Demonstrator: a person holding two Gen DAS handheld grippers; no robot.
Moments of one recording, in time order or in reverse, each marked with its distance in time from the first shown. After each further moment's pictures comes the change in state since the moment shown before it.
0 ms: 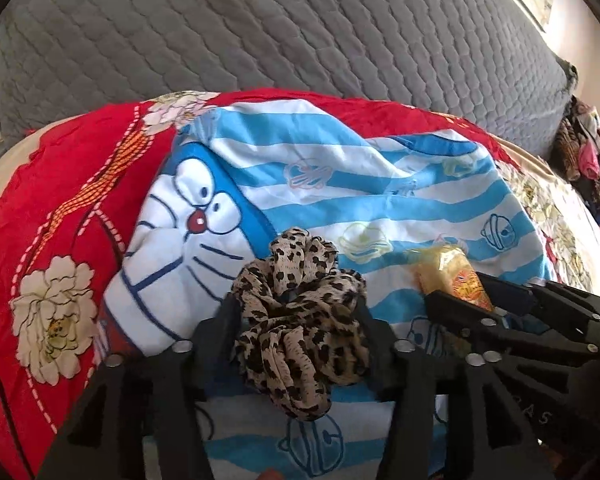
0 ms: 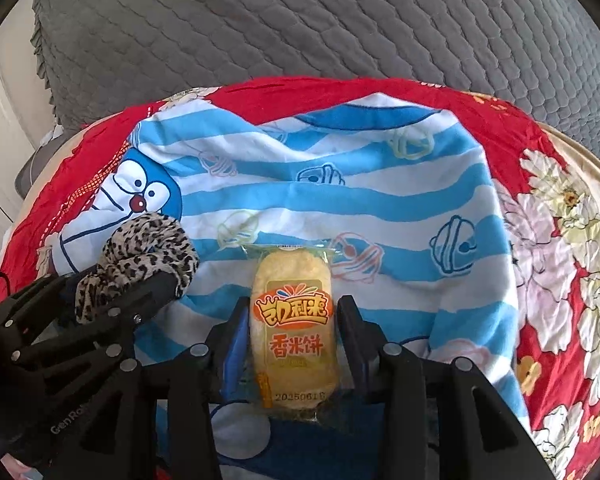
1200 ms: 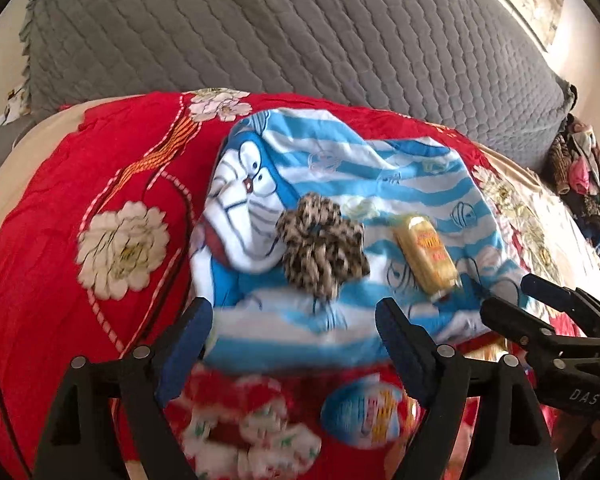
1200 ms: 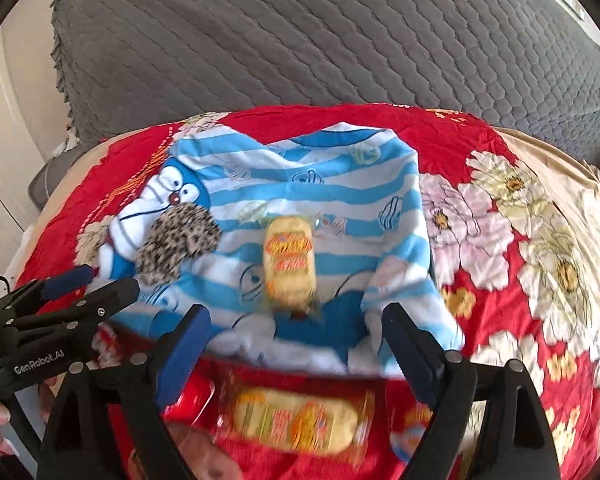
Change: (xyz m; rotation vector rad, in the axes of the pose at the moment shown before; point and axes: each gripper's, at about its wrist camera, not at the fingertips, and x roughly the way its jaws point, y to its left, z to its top) left arm -0.080 0.026 -0.040 -0.046 0.009 -0.025; right arm -0.091 0.001 -0.043 0.017 -0.070 -0.001
